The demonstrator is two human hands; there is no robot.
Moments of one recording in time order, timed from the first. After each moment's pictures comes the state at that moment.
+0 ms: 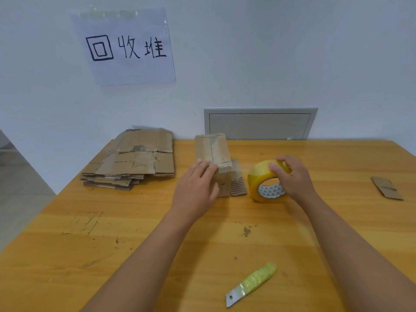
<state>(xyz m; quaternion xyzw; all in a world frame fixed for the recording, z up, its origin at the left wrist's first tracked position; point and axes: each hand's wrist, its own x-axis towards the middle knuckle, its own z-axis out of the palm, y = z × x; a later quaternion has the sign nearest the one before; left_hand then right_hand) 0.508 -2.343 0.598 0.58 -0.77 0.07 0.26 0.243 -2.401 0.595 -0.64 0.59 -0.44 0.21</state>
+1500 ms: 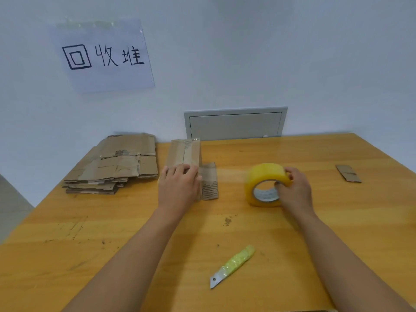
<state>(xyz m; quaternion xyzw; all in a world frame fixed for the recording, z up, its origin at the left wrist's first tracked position) 0.501 -2.344 0.589 0.59 -0.73 0.20 0.29 0.201 -2.340 0.568 -0.52 0.69 -0.47 0.17</state>
